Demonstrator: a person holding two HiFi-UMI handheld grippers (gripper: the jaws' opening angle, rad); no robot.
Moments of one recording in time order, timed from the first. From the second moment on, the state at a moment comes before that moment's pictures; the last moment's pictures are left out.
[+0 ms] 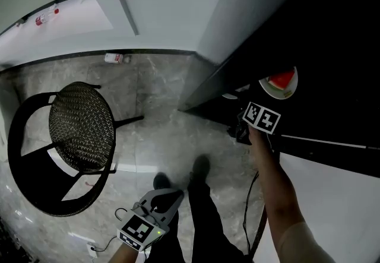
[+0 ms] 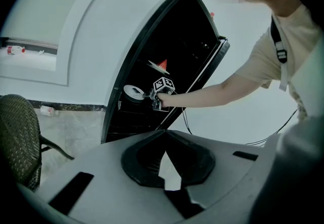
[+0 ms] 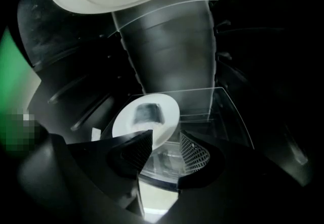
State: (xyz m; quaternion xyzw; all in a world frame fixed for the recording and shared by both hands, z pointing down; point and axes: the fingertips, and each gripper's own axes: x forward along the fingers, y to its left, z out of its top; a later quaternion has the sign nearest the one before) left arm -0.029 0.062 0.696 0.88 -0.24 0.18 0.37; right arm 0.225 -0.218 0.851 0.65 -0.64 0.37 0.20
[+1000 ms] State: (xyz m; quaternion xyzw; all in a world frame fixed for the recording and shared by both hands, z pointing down) left arm -0.010 0.000 0.681 0.91 -0.26 0.17 0.26; right arm 0.158 -0.121 0.799 0.56 -0.70 0.32 0.31
